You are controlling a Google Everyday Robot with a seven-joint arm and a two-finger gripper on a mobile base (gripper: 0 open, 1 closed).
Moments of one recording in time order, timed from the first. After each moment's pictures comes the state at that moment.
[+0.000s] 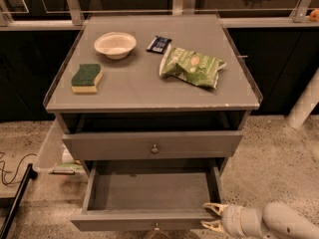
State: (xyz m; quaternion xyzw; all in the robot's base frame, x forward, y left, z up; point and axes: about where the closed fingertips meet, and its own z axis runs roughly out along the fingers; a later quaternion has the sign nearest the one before) arm 0.398 -0.199 0.406 -0.60 0.70 0.15 0.37
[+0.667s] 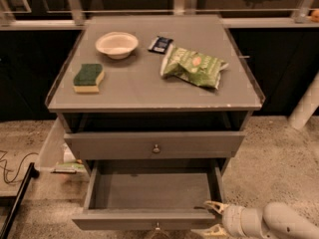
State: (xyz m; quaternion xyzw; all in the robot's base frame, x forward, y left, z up) arm 0.401 -0.199 0.397 -0.59 0.70 0.16 0.37
